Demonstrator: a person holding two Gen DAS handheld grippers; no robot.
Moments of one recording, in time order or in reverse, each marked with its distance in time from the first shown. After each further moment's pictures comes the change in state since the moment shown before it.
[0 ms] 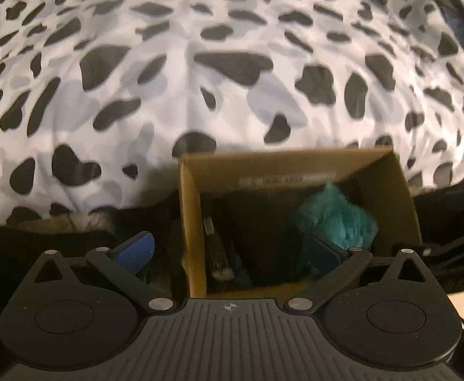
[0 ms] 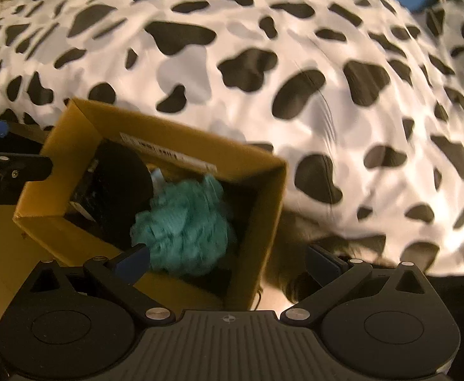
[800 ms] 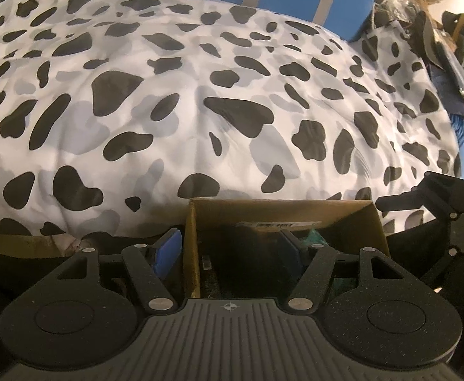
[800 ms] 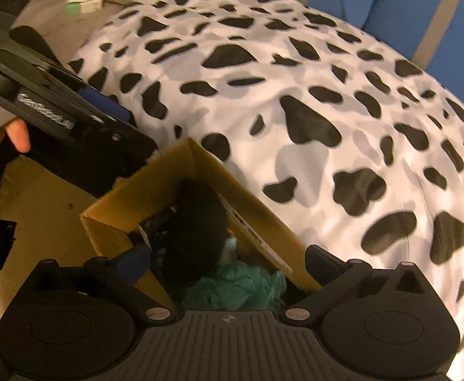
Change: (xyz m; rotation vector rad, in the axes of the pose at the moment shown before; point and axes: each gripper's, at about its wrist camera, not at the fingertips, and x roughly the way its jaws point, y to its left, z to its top) left arm -0.023 0.039 0.008 -0.085 -0.172 -0.131; right arm -0.016 0.046 0.030 -0.463 -0.231 0.235
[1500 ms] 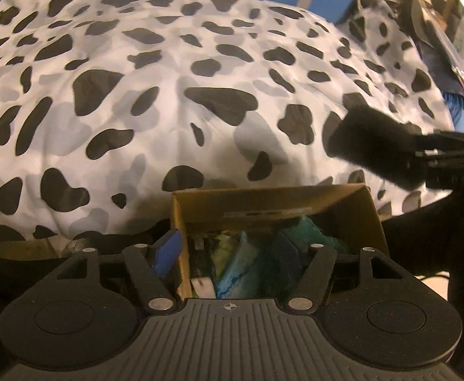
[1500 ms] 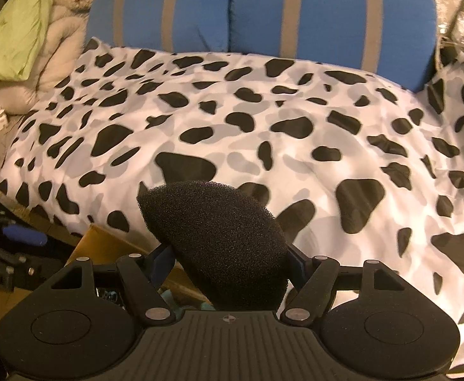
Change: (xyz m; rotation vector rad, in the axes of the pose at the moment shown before) left arm 0.005 -0.012 -0.001 0.045 0.041 -0.005; right arm -0.039 -0.085 -0.016 0.389 -0.200 -0.135
